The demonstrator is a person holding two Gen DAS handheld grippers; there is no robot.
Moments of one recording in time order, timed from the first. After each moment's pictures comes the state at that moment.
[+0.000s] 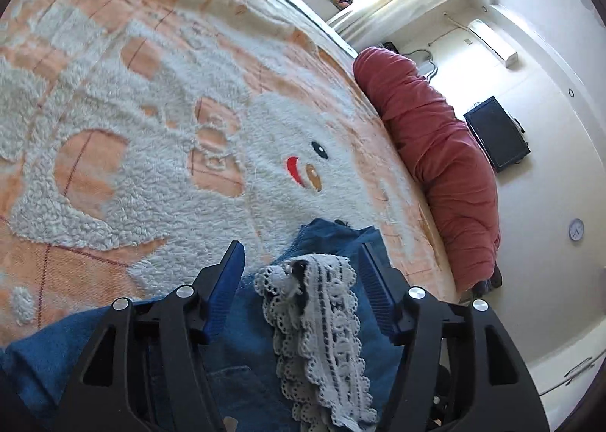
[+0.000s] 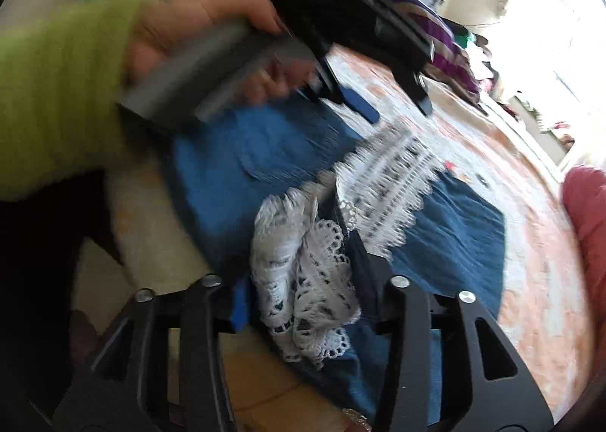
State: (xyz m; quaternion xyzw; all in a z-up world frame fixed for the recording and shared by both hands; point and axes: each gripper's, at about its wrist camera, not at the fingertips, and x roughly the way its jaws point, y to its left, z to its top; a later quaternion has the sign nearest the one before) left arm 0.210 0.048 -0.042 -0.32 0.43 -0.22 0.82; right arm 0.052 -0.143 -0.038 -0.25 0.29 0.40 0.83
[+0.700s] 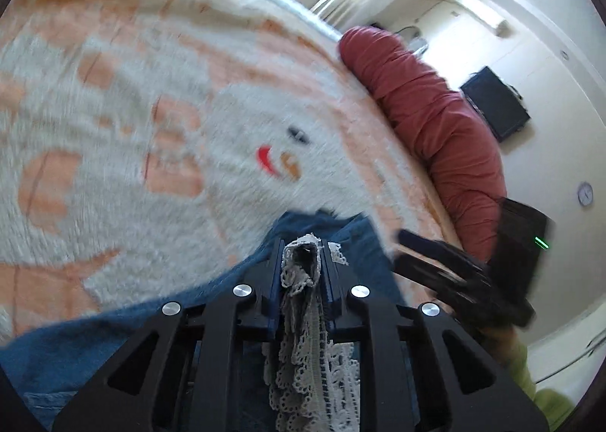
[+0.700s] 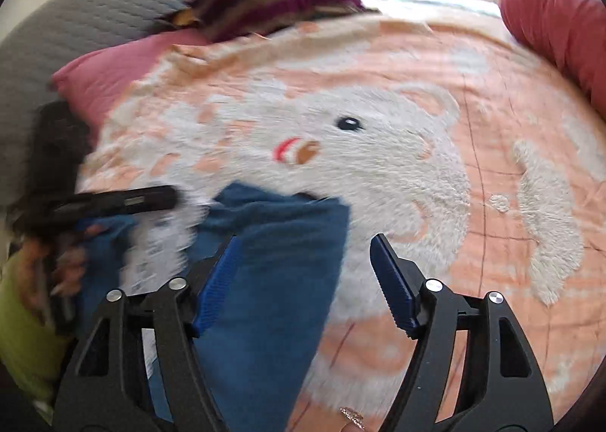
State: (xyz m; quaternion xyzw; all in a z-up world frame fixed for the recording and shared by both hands) left arm 0.219 0.005 -0.029 -0.24 0.42 -0.24 0.84; right arm 0.246 -0.253 -0.014 0.01 0.45 0.26 0.85
